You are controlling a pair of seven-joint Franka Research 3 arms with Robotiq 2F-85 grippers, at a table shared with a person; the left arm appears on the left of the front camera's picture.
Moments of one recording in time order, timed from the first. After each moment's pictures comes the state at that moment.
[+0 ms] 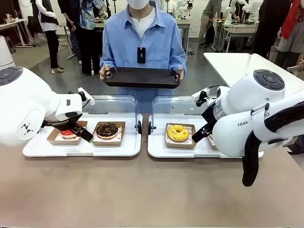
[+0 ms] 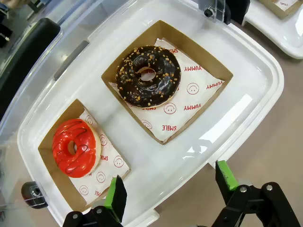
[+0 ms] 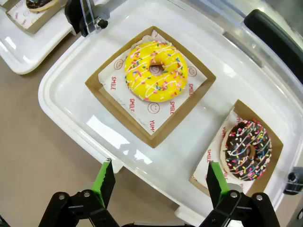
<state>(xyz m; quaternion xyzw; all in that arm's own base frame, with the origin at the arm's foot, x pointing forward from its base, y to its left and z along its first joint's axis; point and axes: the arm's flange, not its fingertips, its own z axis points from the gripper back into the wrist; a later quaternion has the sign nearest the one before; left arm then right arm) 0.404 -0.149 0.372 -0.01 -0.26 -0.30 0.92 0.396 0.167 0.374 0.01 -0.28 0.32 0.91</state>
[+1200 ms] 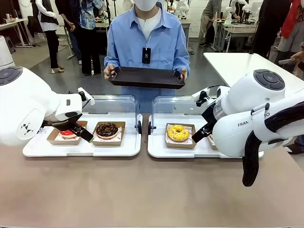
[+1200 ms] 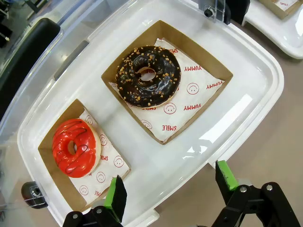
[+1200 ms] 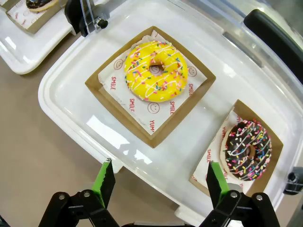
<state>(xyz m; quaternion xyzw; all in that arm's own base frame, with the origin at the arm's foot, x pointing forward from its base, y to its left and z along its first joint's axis) 0.404 -0.149 0.372 -0.01 -0.26 -0.30 0.92 0.396 0.167 0.374 0.01 -0.28 0.32 0.91</state>
